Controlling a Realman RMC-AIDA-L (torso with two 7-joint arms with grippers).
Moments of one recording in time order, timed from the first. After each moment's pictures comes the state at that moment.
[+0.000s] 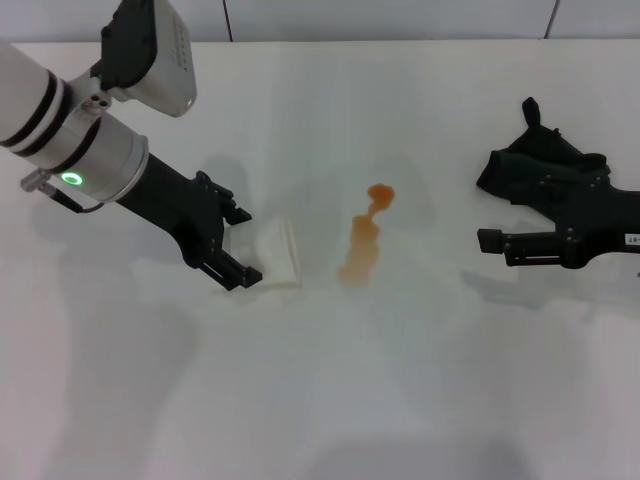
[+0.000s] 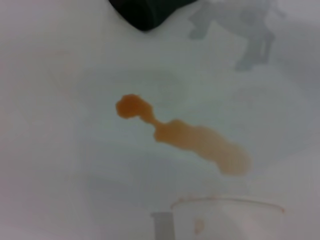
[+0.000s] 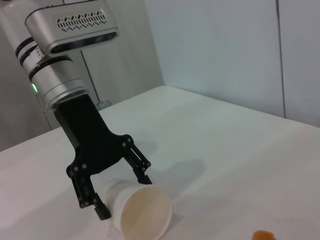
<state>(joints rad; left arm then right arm) -1.23 -2.07 2.85 -0.51 0.45 1.43 -1.27 0.22 2.01 -1.23 -1.17 -1.72 -1.32 1.75</state>
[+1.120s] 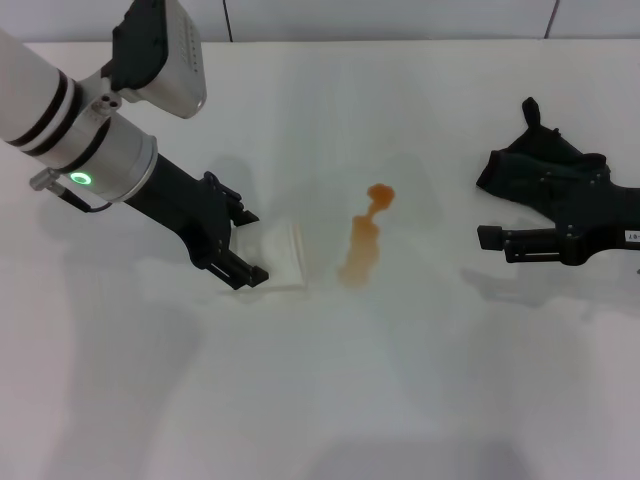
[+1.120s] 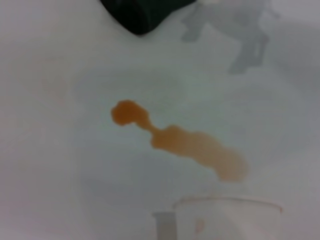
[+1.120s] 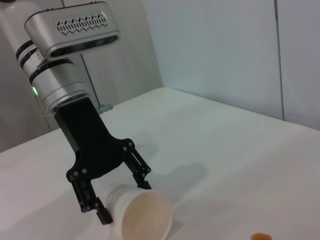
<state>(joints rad) -1.24 -2.07 2.85 -0.49 0.46 1.42 -1.27 0.23 2.01 -1.22 -1.17 -1.72 -1.32 1.75</state>
